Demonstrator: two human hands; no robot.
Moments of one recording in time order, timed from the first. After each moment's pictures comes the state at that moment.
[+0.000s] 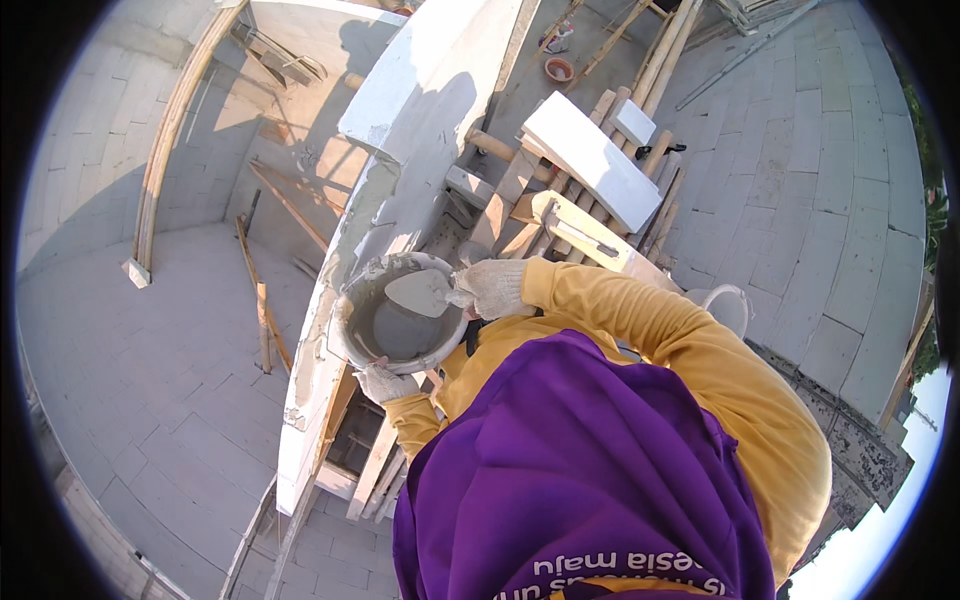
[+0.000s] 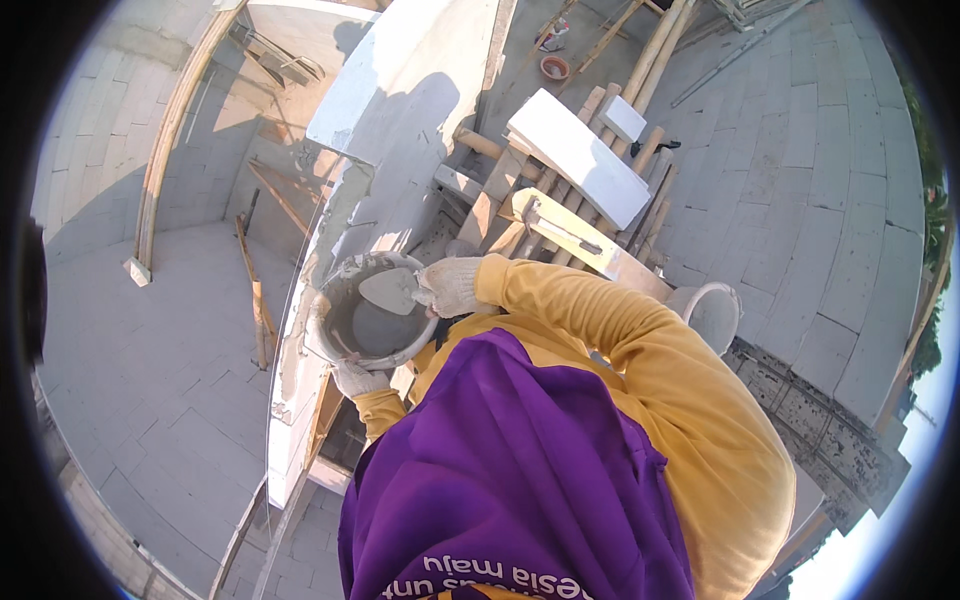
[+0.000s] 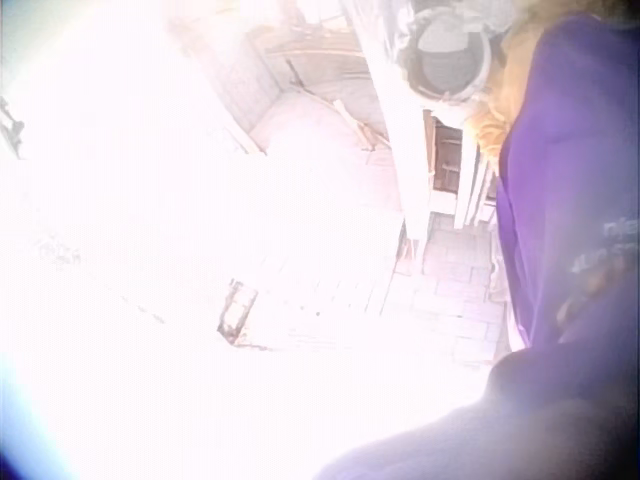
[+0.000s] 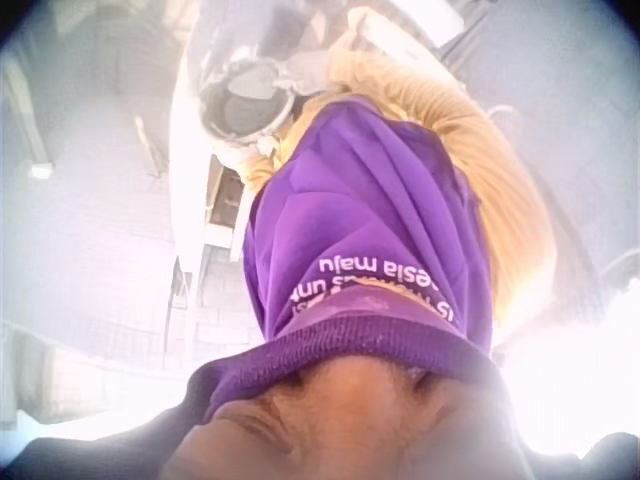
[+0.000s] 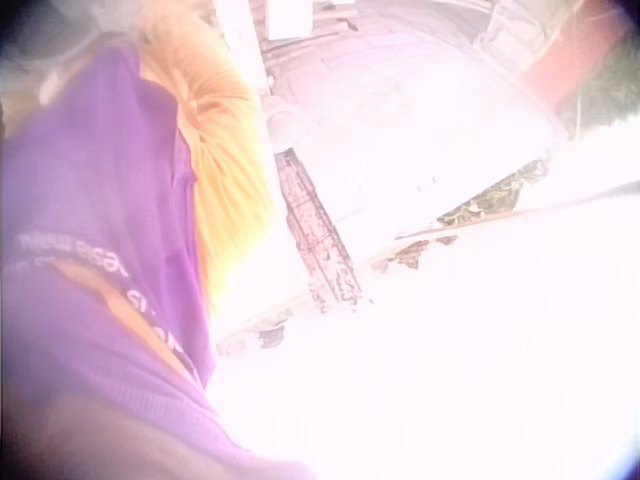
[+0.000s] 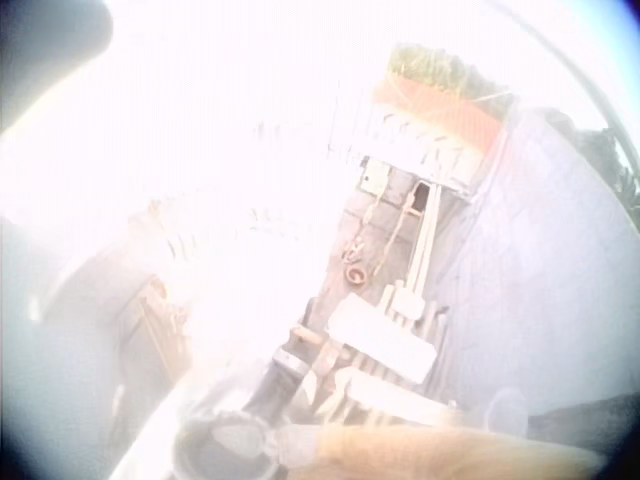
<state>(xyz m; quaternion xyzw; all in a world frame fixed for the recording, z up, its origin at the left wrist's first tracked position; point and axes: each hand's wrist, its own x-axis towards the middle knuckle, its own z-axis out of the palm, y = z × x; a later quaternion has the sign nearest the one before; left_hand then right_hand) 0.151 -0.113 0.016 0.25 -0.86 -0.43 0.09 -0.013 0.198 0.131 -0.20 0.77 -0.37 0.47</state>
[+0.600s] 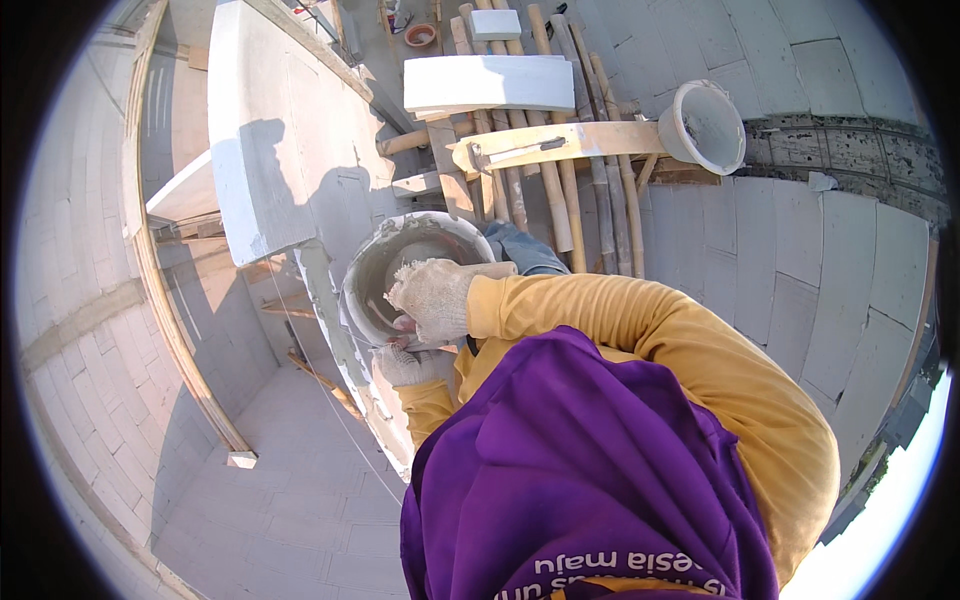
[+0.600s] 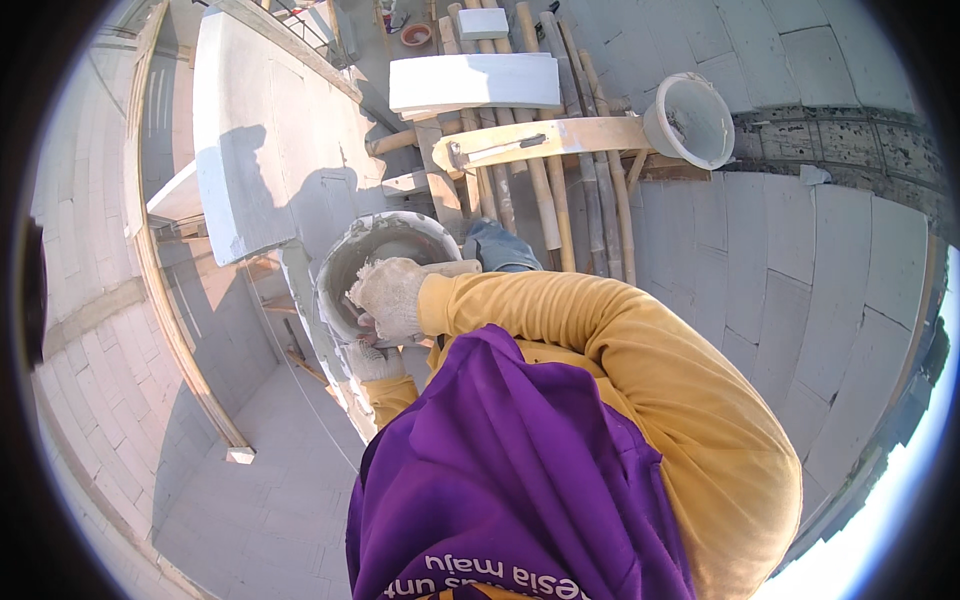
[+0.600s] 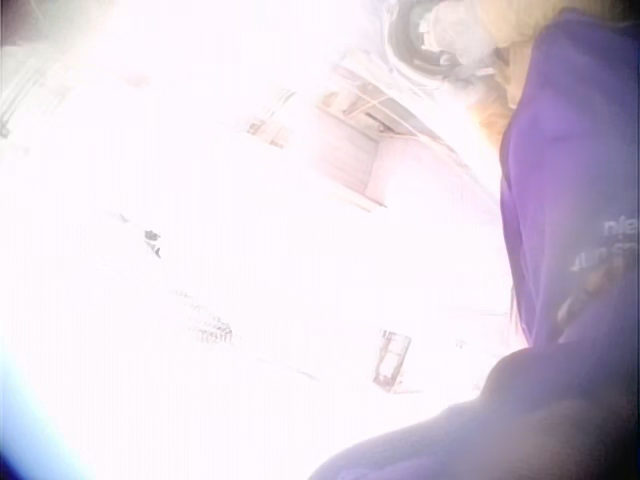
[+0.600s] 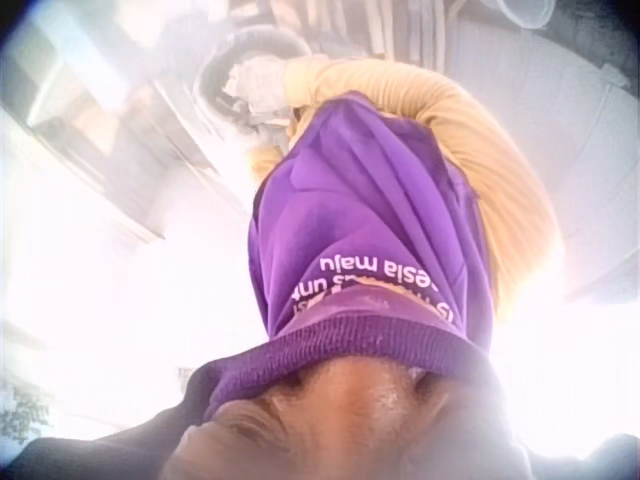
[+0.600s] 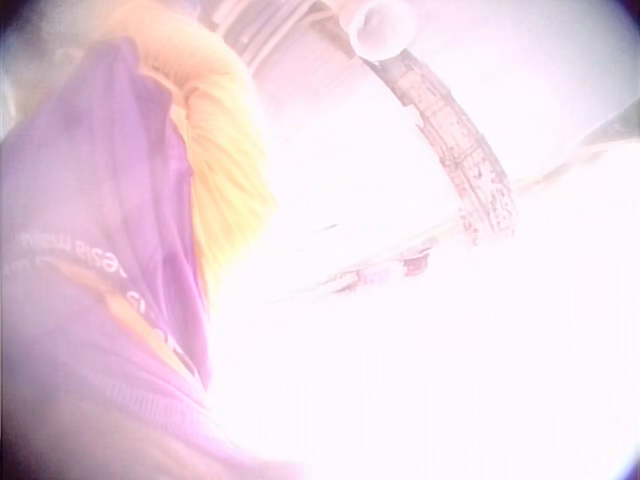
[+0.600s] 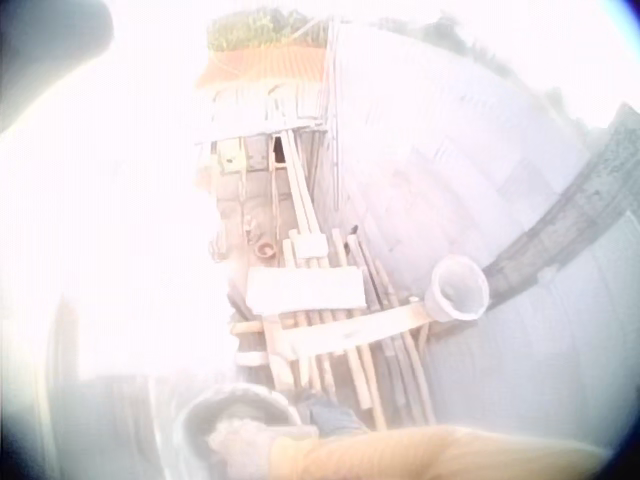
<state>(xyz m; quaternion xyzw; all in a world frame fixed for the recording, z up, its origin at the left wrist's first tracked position) 0.041 -0.080 0.038 -0.11 -0.81 -0.55 -0.15 0.048 0.159 0.174 0.01 0.91 -0.38 0.16</state>
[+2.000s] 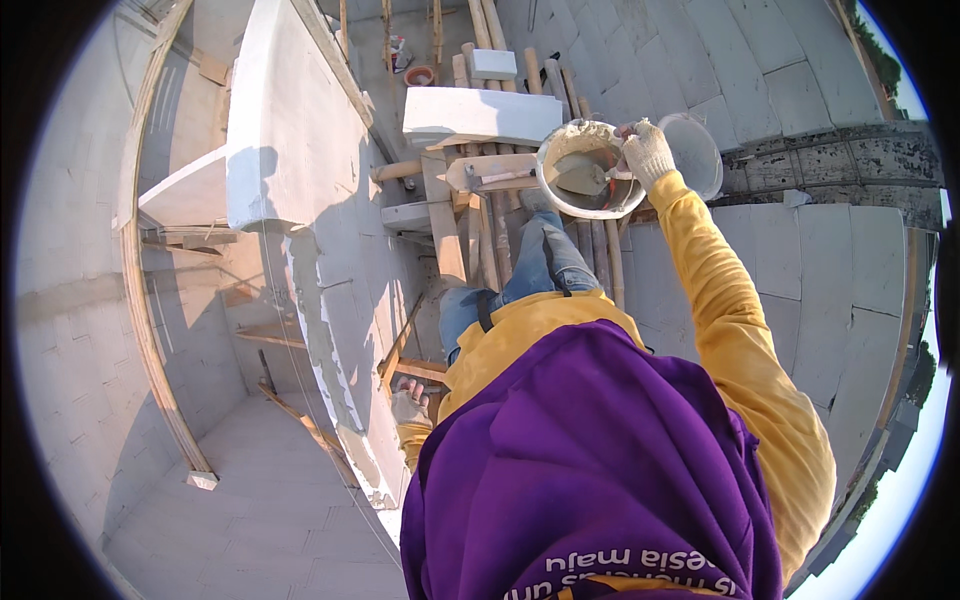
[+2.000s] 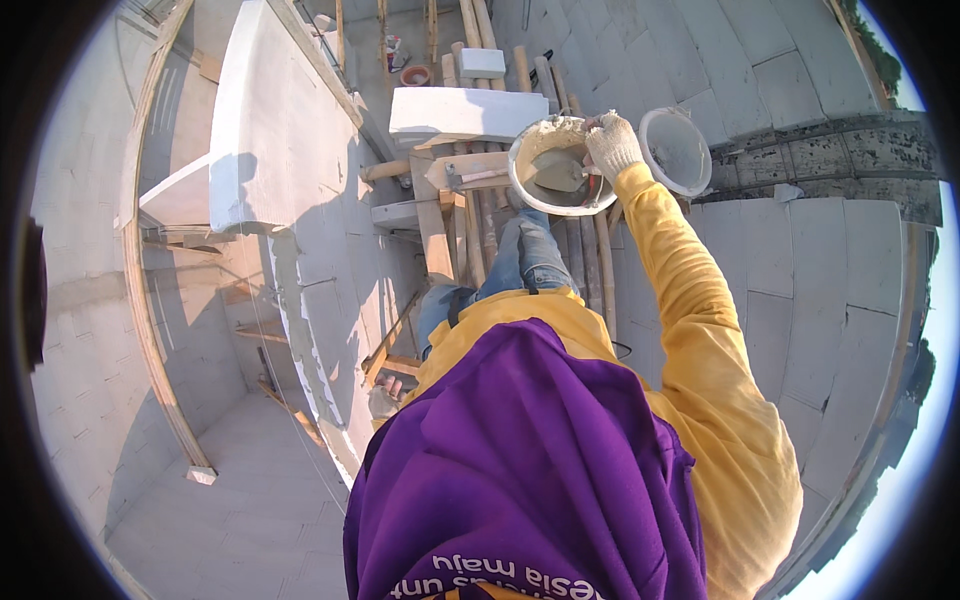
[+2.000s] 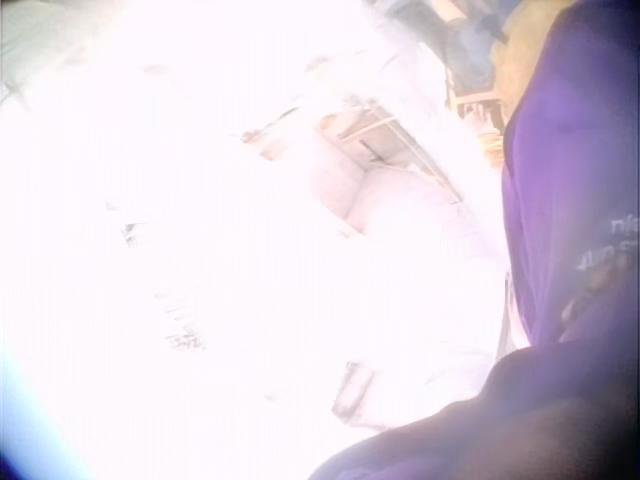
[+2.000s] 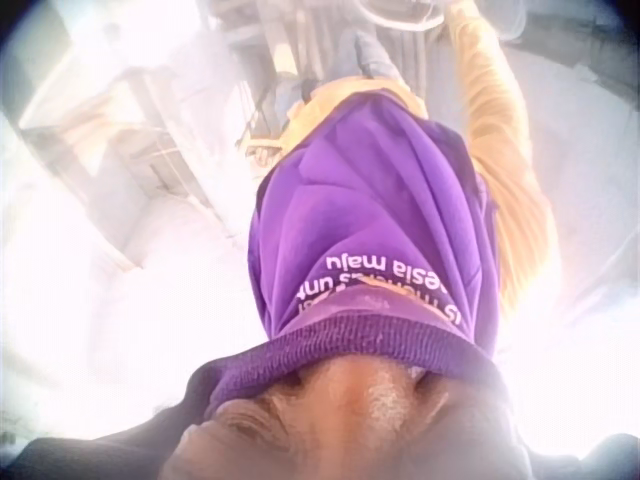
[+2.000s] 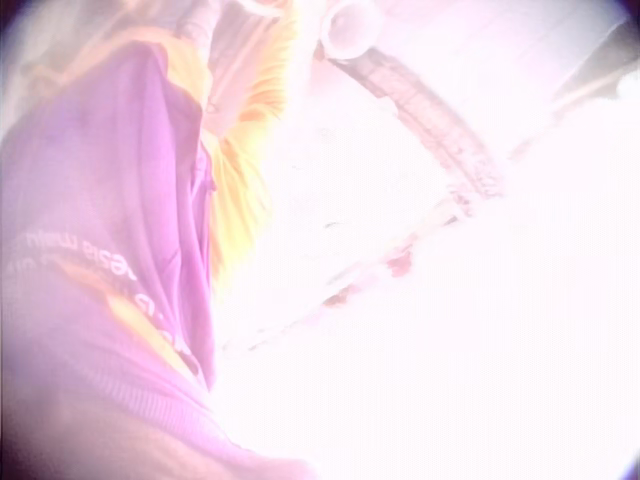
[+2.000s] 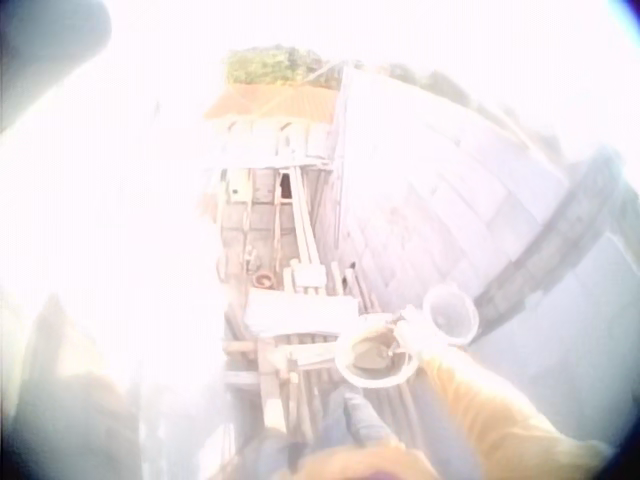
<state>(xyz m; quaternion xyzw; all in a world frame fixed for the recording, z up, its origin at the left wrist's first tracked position) 0.123 -0.263 -0.149 0.36 -0.51 -0.65 -0.44 0.222 0.400 0.177 0.57 0.72 -0.37 -0.11</state>
